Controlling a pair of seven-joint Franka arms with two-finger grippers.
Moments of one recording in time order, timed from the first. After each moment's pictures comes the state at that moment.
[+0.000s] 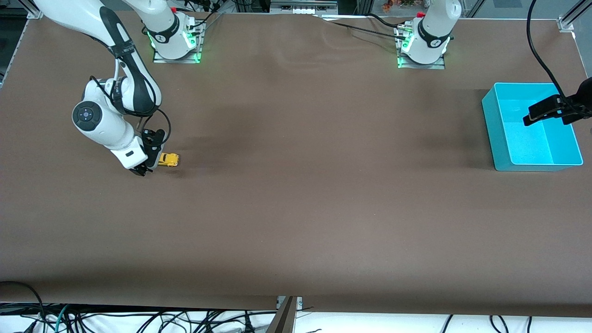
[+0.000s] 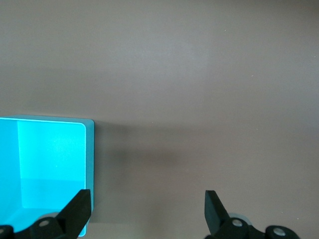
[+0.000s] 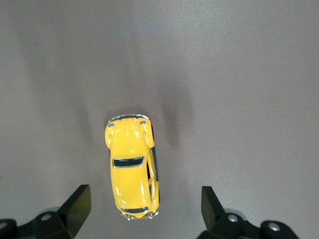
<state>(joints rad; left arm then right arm) 0.05 0.07 0.06 -1.52 -0.05 1.51 0.02 0.12 0.29 -0.06 -2.26 -0.02 2.54 -1.34</state>
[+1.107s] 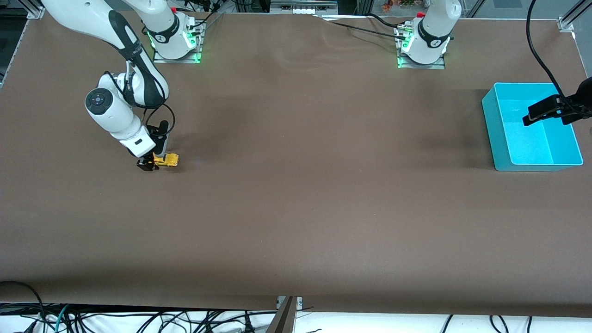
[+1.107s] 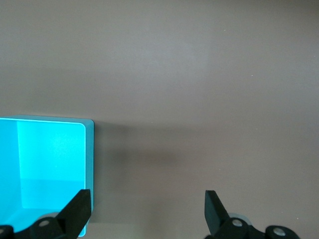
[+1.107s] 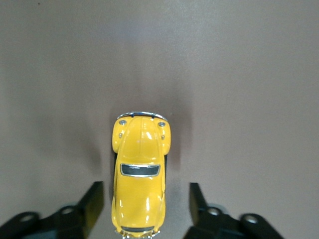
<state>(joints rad) 0.05 0.07 0.06 -1.52 -0.05 1.51 0.02 0.12 0.30 -0.06 -2.42 -0.02 2.82 -1.48</state>
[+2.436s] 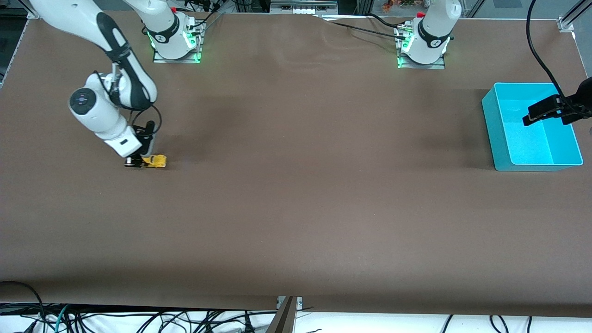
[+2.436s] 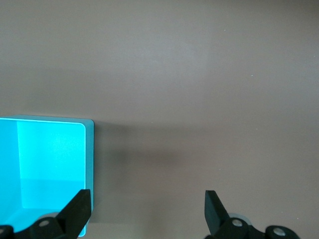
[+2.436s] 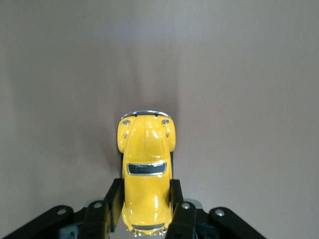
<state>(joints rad) 0.05 0.07 0.06 -1.52 -0.05 1.51 0.02 0.00 0.30 -0.08 -2.41 -0.02 2.82 -1.61</state>
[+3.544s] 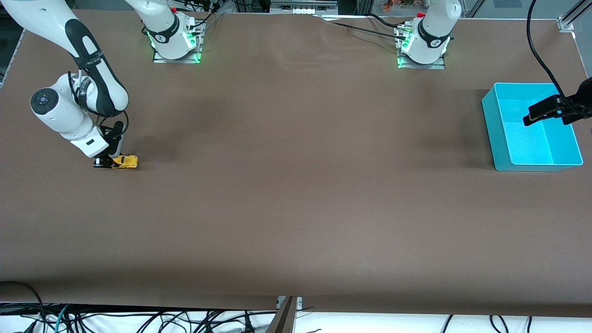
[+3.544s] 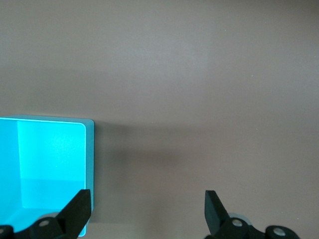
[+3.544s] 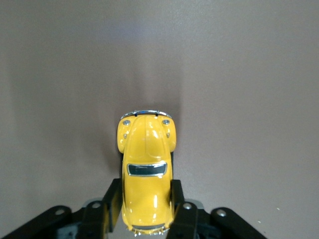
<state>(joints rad) 0.05 0.07 0.06 -1.52 -0.05 1.51 0.02 -0.14 0.34 -0.08 -2.36 -0.02 2.82 -1.78</state>
